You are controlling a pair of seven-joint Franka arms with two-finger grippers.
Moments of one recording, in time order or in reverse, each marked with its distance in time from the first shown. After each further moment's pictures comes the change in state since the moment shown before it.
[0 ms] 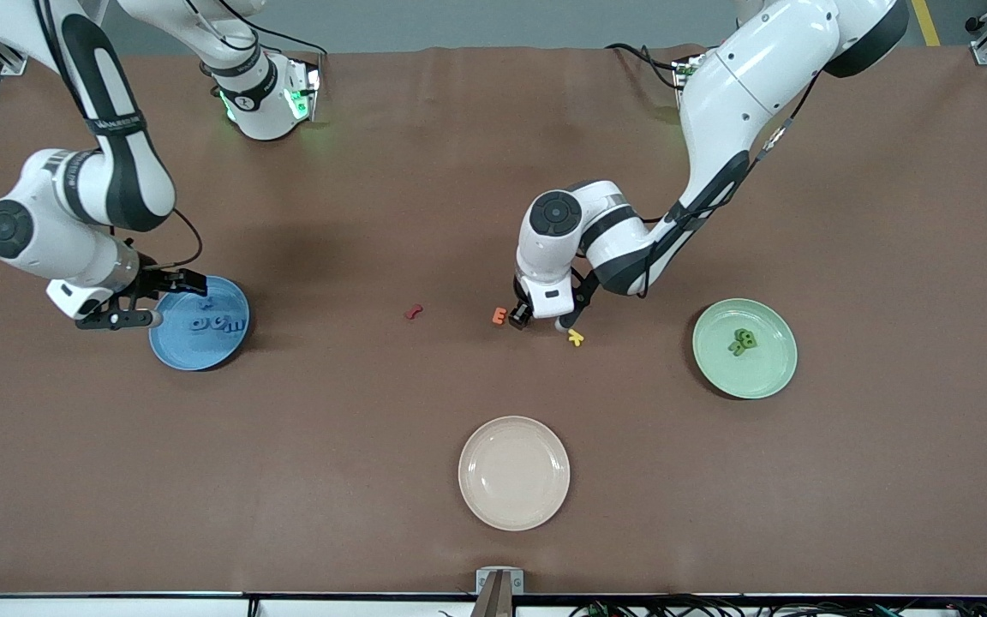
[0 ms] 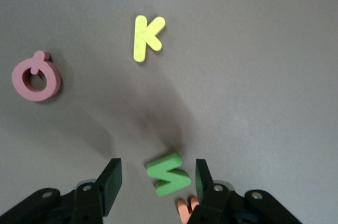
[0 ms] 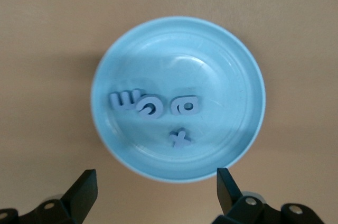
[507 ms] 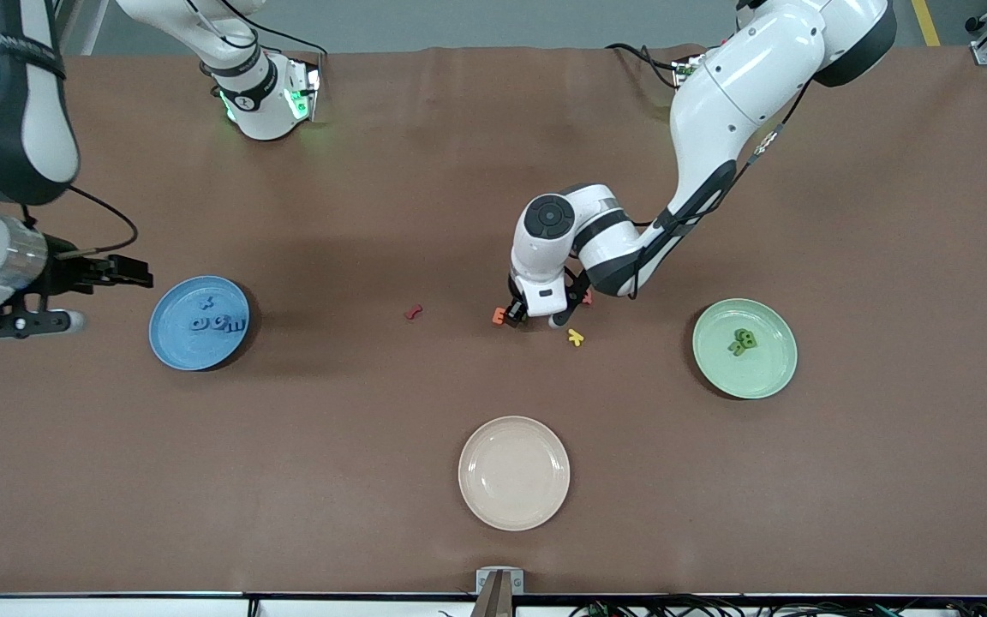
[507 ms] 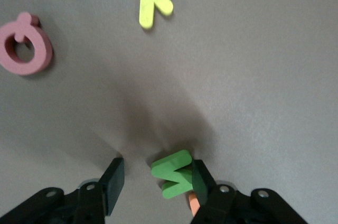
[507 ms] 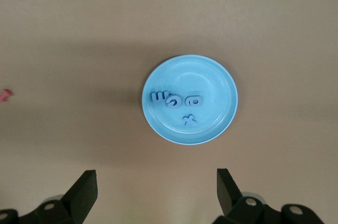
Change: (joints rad) left arm -0.032 0.040 0.007 0.002 0.000 0.038 -0.021; right arm 0.040 0.011 0.002 0.519 -0.001 -0.525 0.032
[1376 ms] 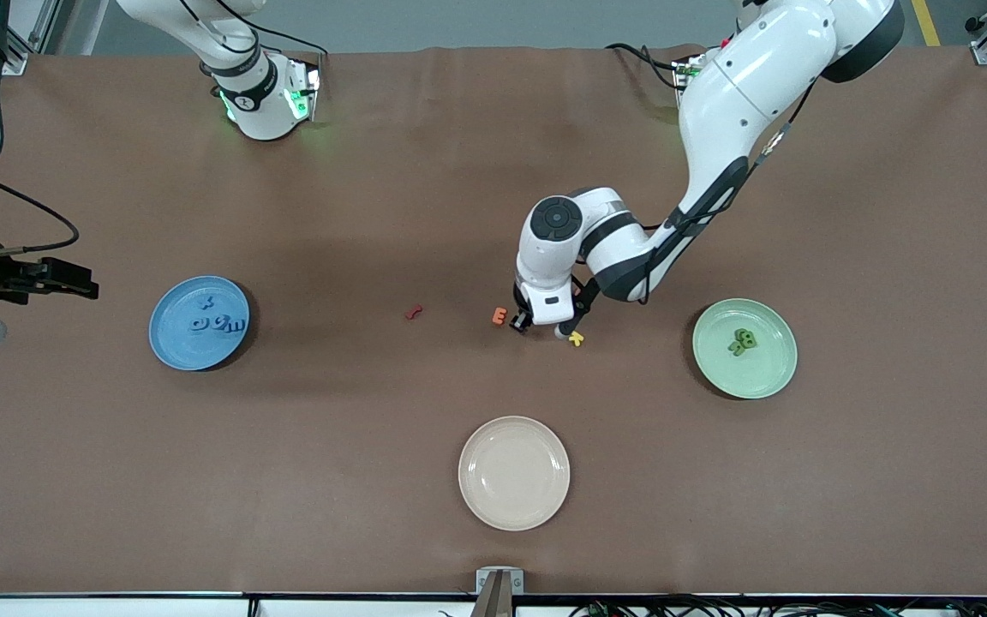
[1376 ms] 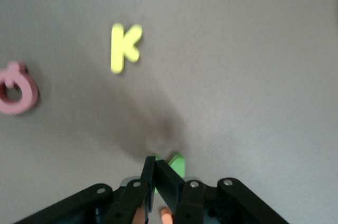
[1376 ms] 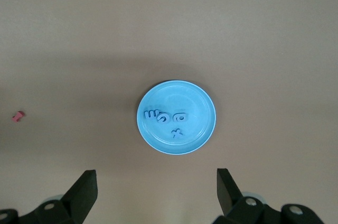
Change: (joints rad) left arm 0.030 -0.040 0.007 0.029 0.028 -0.032 0.046; right arm -0.019 0.084 -0.012 0.236 -0.005 -0.096 0.004
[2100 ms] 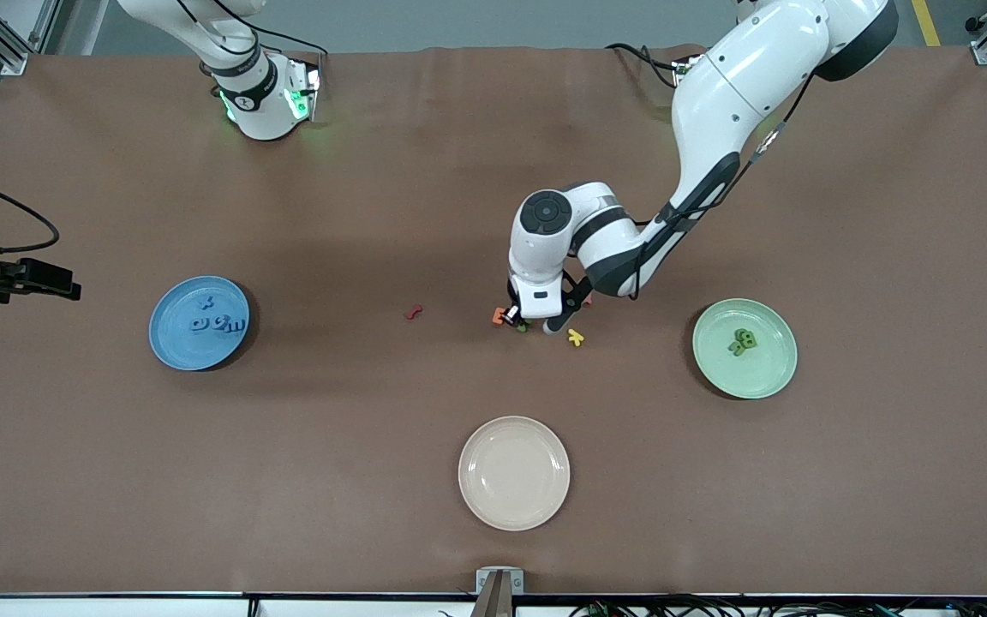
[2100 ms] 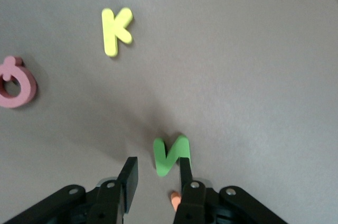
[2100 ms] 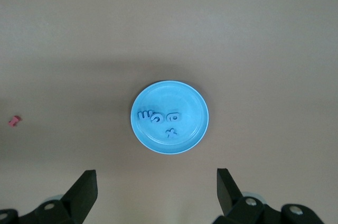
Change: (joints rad) left arm -0.043 0.021 0.000 0.009 0.000 -0.012 0.072; right arm -0.028 0.007 -0.003 0.027 0.000 -0.021 0.000
